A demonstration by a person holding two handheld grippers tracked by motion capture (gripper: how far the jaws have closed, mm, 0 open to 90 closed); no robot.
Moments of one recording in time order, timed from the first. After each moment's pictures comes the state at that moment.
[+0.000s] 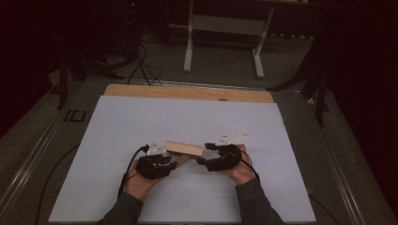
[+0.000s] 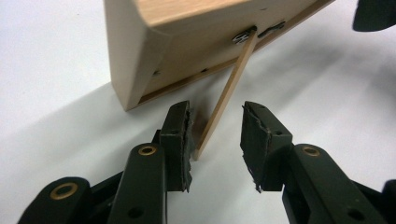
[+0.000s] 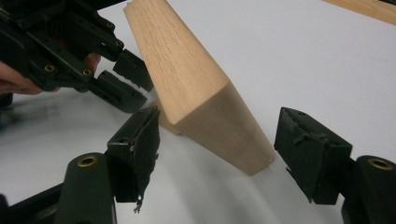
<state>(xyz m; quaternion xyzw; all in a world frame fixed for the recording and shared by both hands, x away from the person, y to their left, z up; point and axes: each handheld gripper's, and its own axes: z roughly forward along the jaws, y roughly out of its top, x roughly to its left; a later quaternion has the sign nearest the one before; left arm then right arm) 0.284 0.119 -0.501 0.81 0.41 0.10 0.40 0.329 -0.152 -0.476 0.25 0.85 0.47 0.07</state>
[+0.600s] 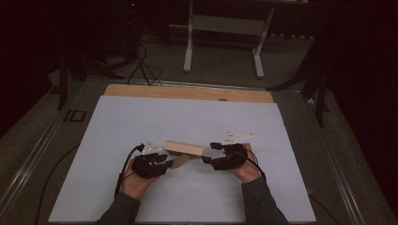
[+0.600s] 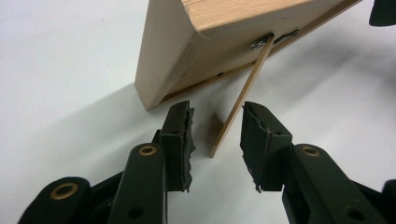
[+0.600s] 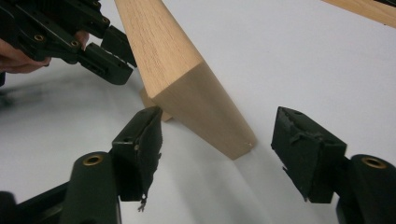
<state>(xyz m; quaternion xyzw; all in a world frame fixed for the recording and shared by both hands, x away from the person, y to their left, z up) 0.283 0.128 -0.497 0.81 0.42 0.12 0.40 0.332 -0.167 -0.474 0.25 0.85 0.46 0.08</state>
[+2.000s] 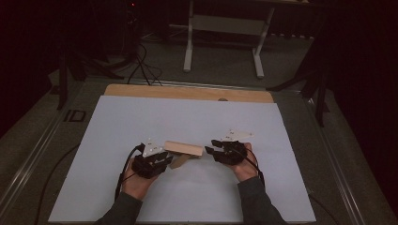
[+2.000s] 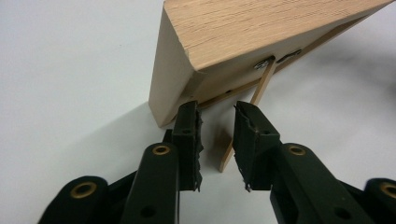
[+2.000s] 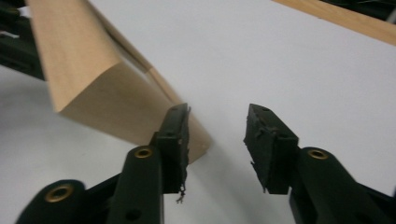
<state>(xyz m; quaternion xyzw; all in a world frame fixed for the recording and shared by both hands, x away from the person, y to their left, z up) 0.280 0.124 -0.491 0.80 0.41 0.17 0.40 0.341 -0.165 -0.484 0.31 0.83 0.44 0.14</state>
